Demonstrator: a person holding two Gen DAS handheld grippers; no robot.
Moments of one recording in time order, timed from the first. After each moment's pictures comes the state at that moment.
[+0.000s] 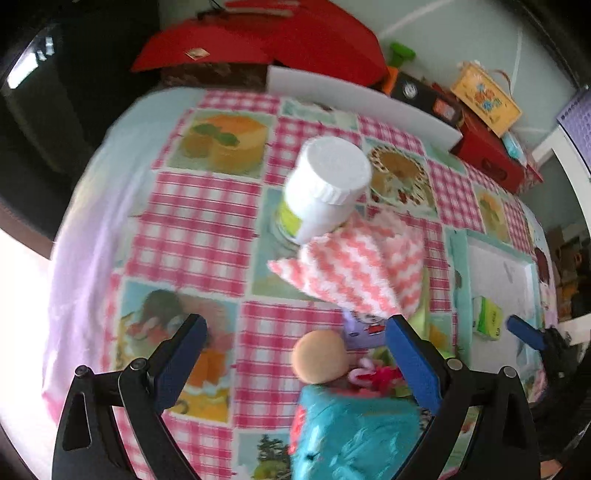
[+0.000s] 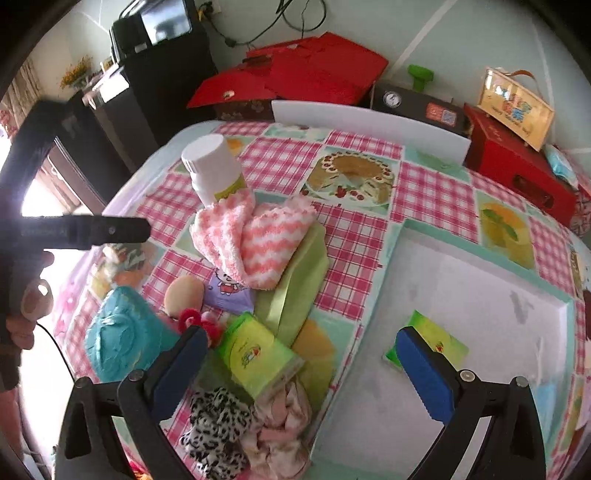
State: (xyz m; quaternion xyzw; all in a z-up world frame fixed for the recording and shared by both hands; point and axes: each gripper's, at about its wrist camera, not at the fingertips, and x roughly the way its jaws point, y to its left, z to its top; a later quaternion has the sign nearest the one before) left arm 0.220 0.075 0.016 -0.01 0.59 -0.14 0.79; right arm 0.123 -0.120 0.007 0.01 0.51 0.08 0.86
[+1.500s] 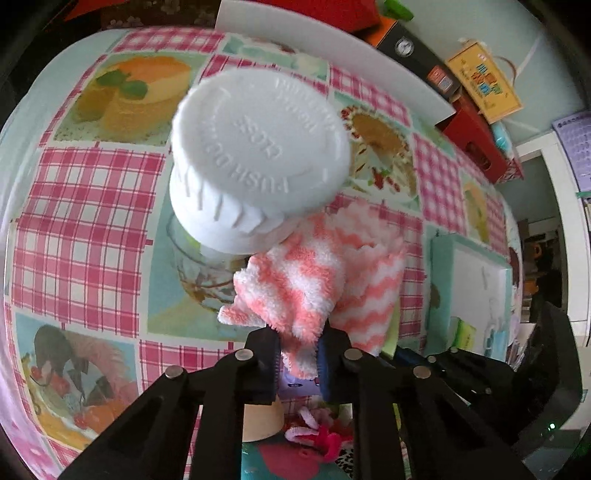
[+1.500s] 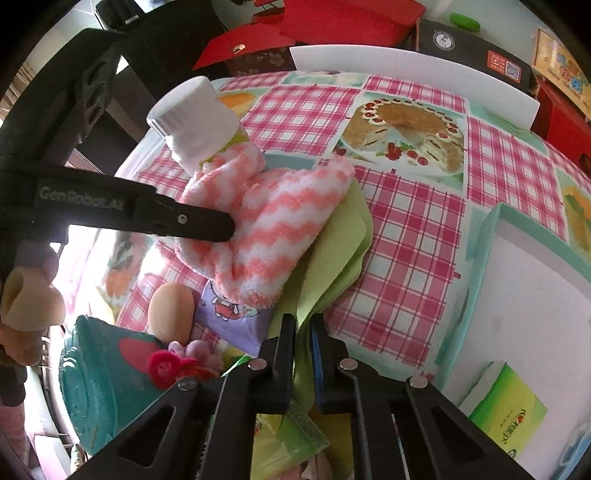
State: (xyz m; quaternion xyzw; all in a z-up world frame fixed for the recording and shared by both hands) left arm 0.271 0.016 -0.049 -0.08 0.66 -0.21 0.72; right arm 0.183 -0.104 -0.058 0.05 0.57 0.15 0.81
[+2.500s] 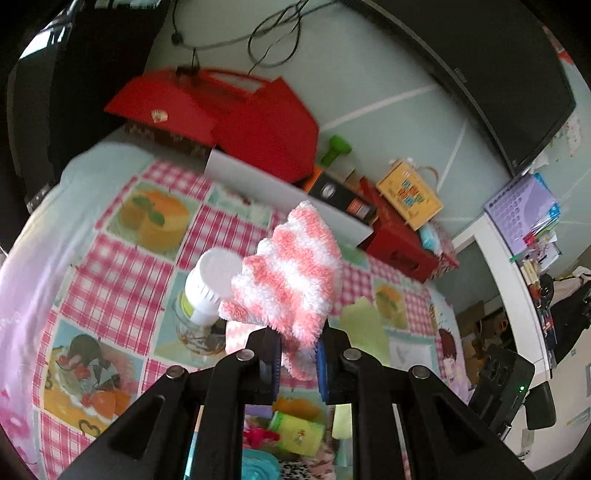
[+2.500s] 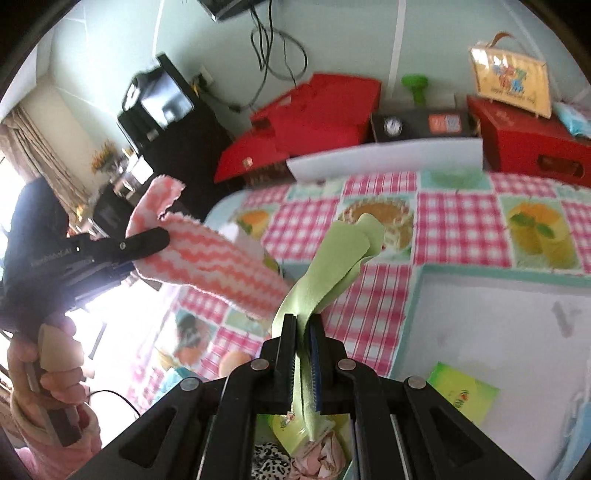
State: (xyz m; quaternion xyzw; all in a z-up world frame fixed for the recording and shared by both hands) left arm 0.199 0.073 0.093 -0.18 0.45 -0.22 0.85; right arm 0.135 -0.176 0.040 0.18 0.42 0.15 0.88
